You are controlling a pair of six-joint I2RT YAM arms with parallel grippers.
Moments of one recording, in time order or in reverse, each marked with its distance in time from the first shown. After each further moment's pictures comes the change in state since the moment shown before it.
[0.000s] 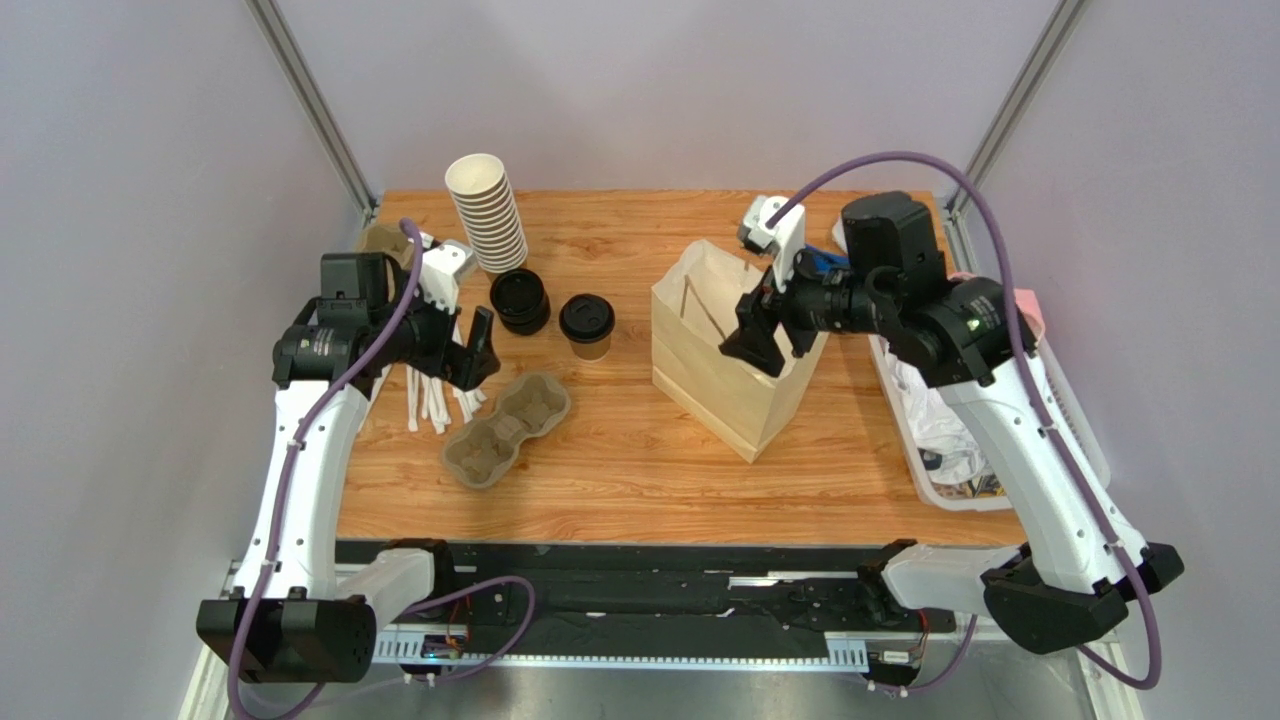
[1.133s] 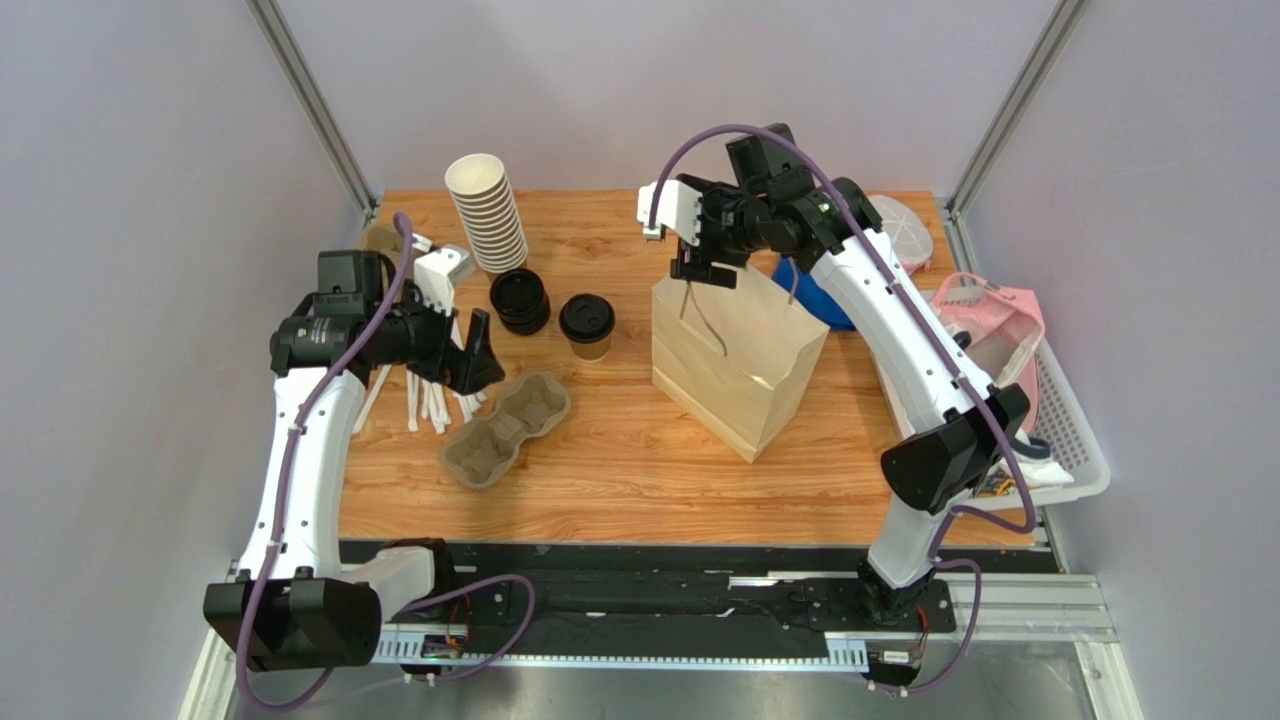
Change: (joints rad) left arm 0.050 0.041 0.012 -0.080 0.134 0.013; right arm -0.012 0.536 0.393 0.010 0.168 -0.681
